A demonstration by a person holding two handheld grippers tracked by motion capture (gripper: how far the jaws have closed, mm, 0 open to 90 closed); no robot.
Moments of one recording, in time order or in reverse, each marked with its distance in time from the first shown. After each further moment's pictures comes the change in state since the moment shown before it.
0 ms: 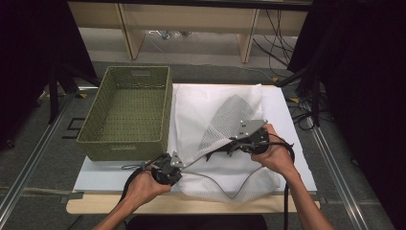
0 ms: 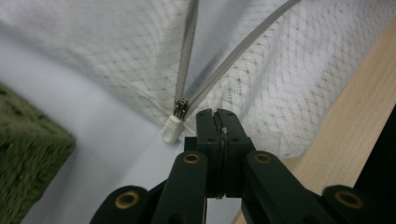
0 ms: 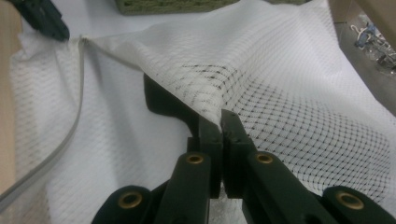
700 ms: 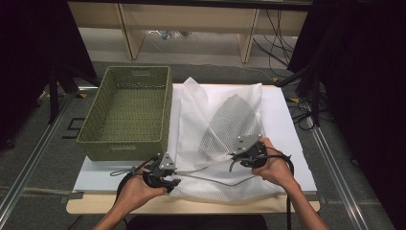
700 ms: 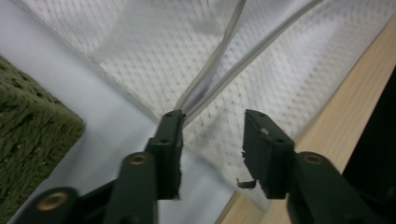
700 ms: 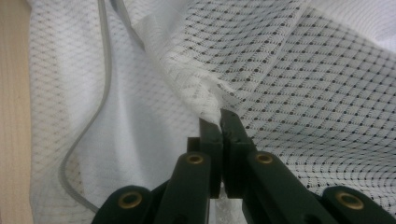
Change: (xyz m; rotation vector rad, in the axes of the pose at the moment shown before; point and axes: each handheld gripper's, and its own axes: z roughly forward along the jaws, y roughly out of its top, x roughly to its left) left arm -0.001 -0.012 -0.014 -0.118 -0.027 -0.061; right arm 0.024 -0.027 0.019 0.102 0.080 0.004
